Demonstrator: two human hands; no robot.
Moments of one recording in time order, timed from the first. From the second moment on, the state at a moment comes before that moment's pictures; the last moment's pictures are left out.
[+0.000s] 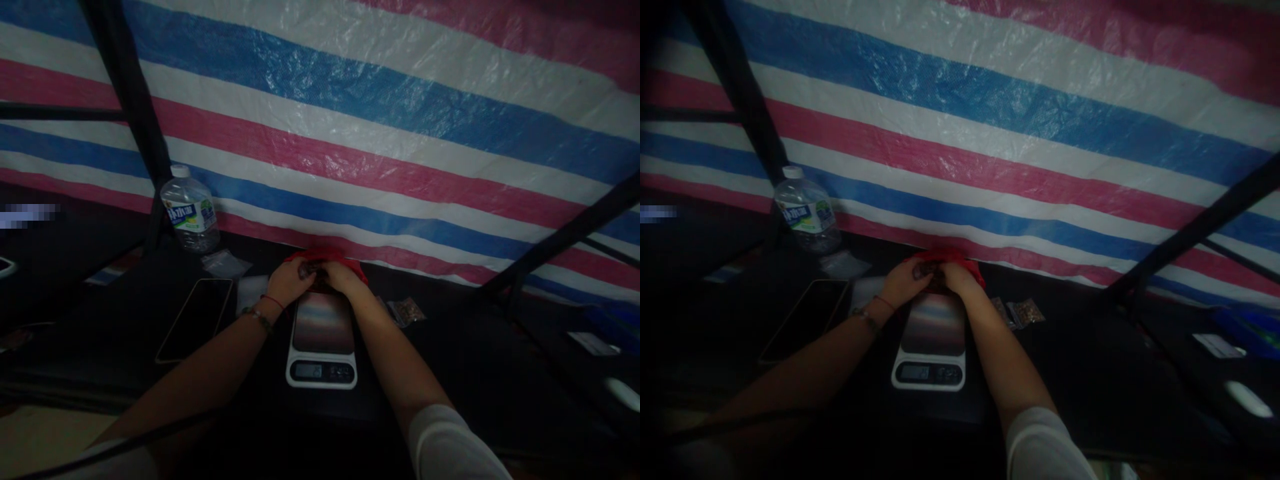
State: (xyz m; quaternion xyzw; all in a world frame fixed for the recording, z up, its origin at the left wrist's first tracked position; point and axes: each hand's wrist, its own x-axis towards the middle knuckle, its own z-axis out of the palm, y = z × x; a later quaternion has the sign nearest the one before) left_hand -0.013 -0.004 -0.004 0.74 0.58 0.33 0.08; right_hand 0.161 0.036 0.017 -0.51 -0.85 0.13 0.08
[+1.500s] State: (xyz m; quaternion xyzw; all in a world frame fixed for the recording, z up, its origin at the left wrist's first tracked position) left_hand -0.013 0.002 -0.008 0.74 0.57 0.34 0.10; right_hand 0.160 0.033 0.018 -0.53 -0.84 0.10 0.06
